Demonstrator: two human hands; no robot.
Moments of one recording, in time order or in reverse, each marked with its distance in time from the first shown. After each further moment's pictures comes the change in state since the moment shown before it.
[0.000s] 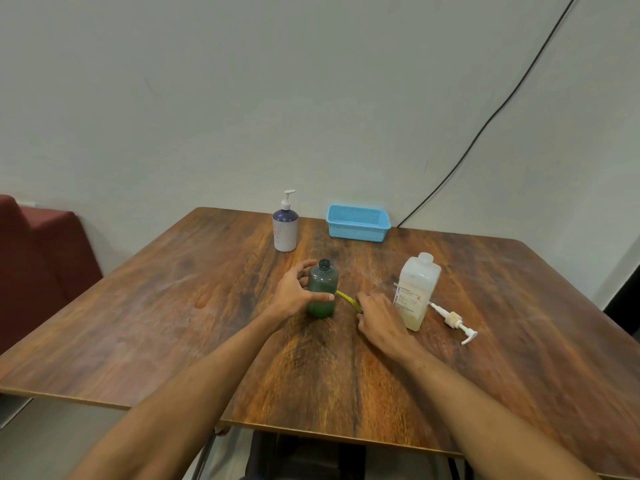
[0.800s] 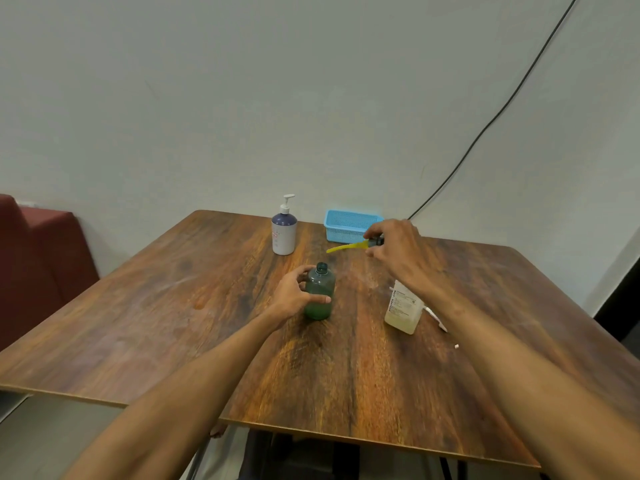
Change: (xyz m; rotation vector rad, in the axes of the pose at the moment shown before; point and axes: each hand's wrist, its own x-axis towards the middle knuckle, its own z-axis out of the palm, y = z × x) left_hand -0.007 0.014 0.000 0.036 -0.016 -0.007; right_hand 0.044 -0.019 -0.141 0.137 0.317 -0.017
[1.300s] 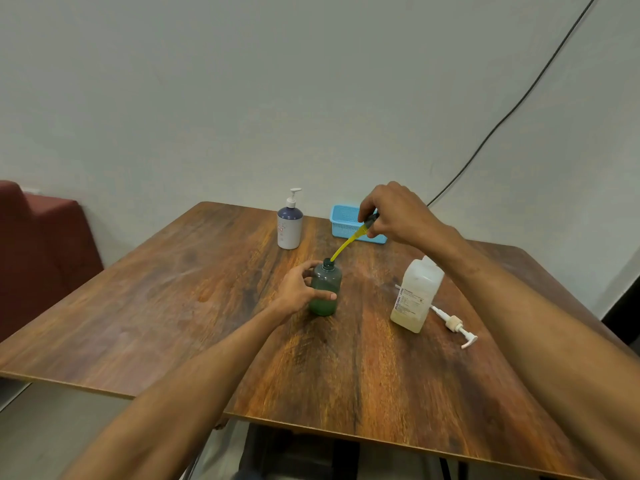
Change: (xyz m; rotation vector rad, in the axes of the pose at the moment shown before) left_hand 0.001 -0.001 0.000 -0.019 -0.026 0.009; right_hand 0.044 -0.036 -0.035 -0.177 -0.258 -0.212
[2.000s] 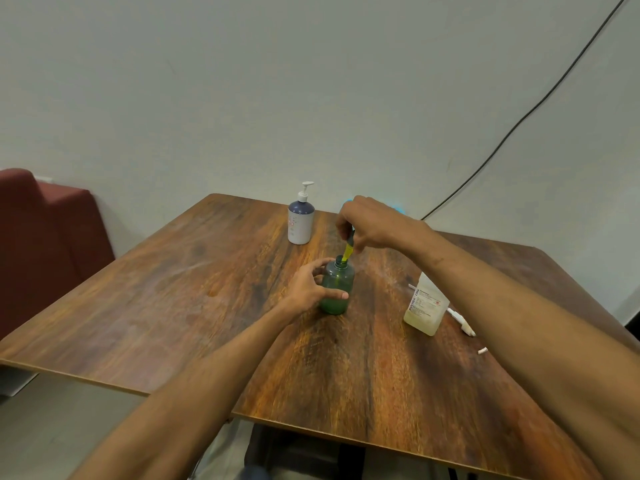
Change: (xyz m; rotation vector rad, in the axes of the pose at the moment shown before) left_hand 0.006 -0.011 -0.003 0.002 0.002 0.050; right_hand 0.035 -0.037 0.041 -0.122 -0.244 -0.183
